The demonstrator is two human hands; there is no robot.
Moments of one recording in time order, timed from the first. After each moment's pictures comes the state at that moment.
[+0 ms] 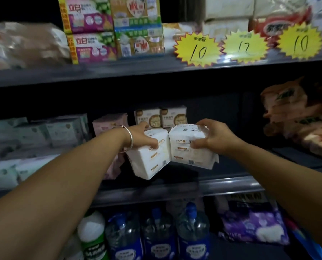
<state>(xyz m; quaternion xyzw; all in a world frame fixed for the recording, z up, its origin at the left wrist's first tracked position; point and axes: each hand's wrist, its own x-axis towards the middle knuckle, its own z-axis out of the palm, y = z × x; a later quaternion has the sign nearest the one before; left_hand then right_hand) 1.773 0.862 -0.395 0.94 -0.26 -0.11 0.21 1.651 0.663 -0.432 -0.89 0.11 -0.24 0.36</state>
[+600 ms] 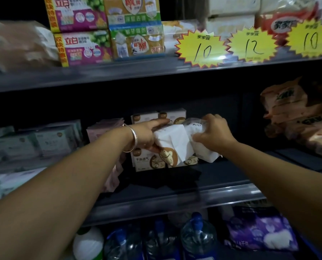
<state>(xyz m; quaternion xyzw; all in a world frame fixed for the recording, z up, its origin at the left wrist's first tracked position) 1.803 0.834 -0.393 0.83 -0.36 -0.17 0.40 1.701 0.658 -0.431 -0.88 0.19 -0.35 0.24</state>
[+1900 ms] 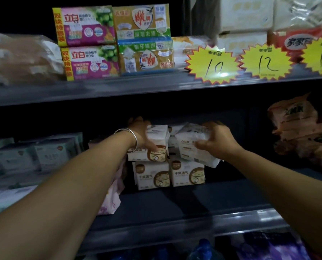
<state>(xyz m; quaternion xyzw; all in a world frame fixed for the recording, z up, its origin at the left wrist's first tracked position) 1.866 0.831 -0.363 0.93 -0.33 0.13 0.05 1.730 0.642 -0.410 -0.90 0.14 -0.35 0.21</state>
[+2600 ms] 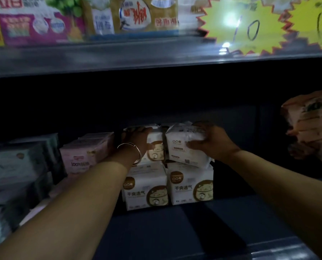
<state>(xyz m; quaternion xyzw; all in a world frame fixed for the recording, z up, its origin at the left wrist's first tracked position) 1.983 0.768 -0.427 0.92 -0.33 0.19 0.07 1.819 0.602 -0.431 -0.89 0.09 -0.34 0.29</state>
